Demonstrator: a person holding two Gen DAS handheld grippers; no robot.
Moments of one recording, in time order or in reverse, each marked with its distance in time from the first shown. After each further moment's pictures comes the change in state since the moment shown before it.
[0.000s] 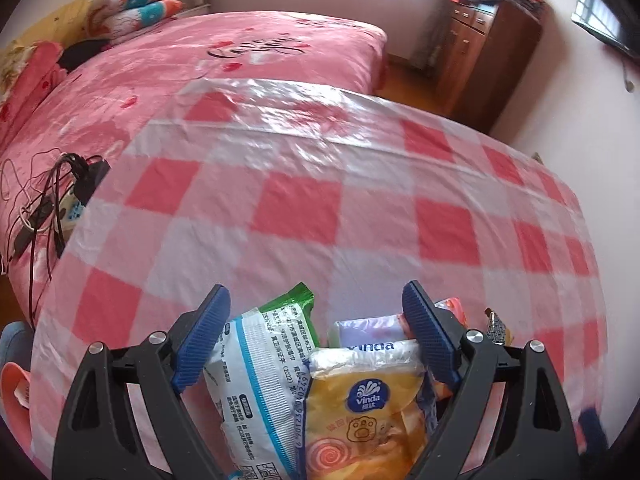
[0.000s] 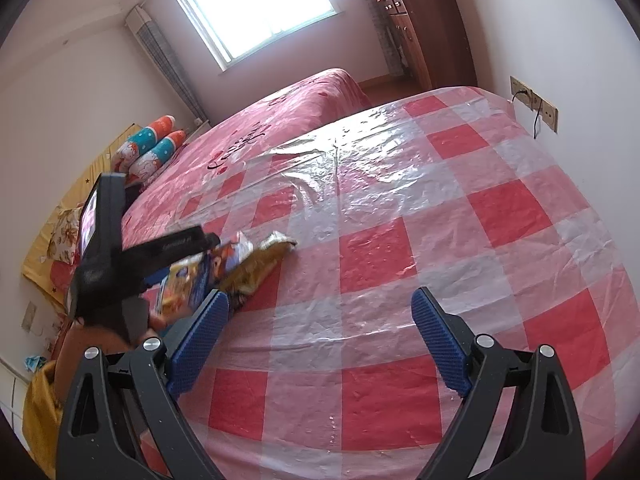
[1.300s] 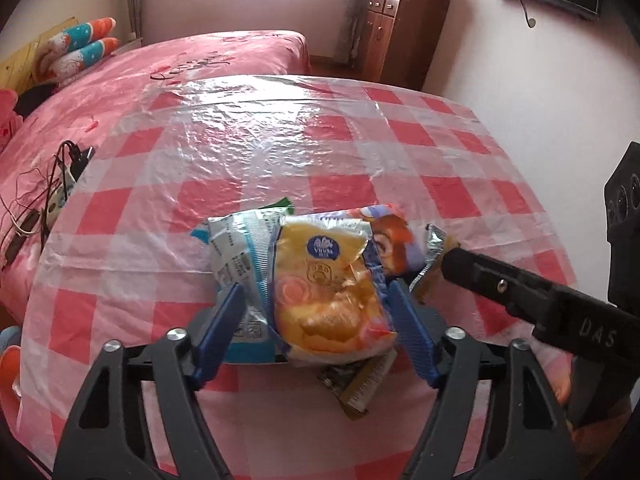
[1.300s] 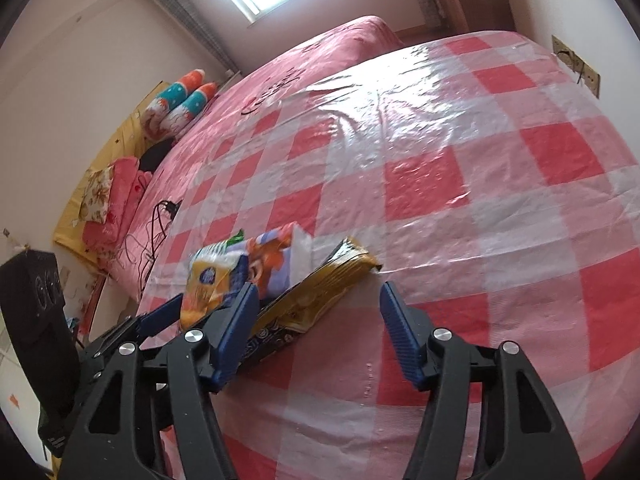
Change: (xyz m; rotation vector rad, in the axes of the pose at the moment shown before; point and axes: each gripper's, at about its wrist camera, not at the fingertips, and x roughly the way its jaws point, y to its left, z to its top) left arm -0.080 -0.022 -0.115 0.201 -0.056 -0.143; right arm 0.019 0.011 -0.022 -0.030 0.216 0.147
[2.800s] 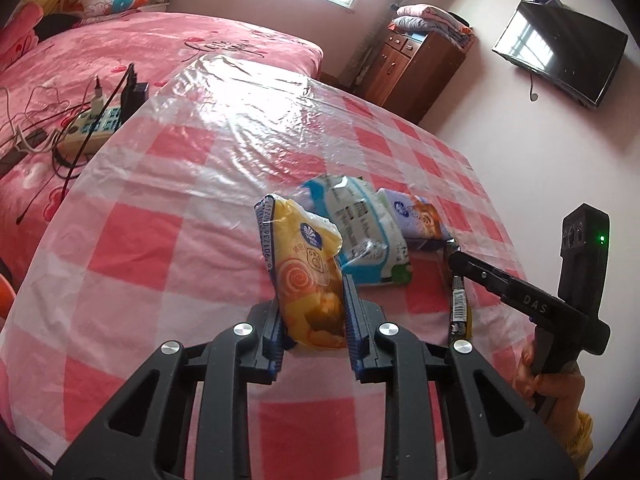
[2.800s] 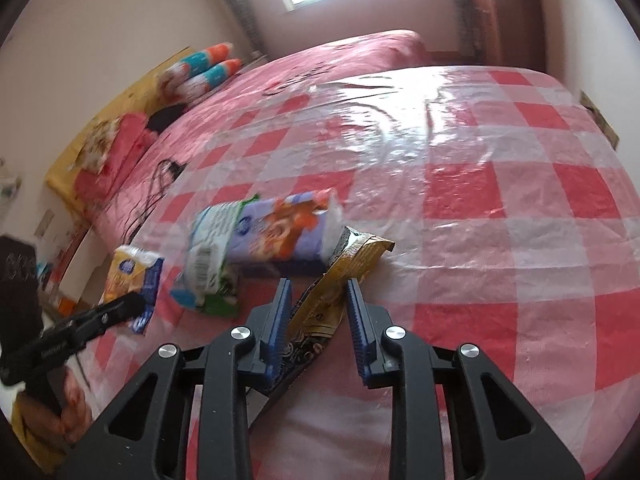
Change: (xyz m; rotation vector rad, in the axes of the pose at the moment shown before) left arm -0.039 0.105 -0.050 -0.223 -0.053 -0.199; right arm 0.009 0.029 -0.019 -0.255 0.010 -0.037
